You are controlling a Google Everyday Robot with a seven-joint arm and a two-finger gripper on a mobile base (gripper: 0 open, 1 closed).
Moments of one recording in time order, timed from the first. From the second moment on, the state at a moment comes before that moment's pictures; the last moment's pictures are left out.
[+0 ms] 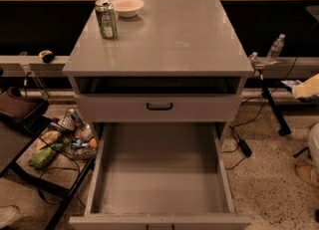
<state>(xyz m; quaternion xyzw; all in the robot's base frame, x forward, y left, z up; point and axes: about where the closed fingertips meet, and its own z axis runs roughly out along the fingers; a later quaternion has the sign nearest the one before) 0.557 -0.419 0.843 -0.10 0.96 0.09 0.24</state>
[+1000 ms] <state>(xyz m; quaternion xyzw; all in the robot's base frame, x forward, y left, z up) 0.547 -0.399 0.795 -0.14 0.94 0.14 0.29</state>
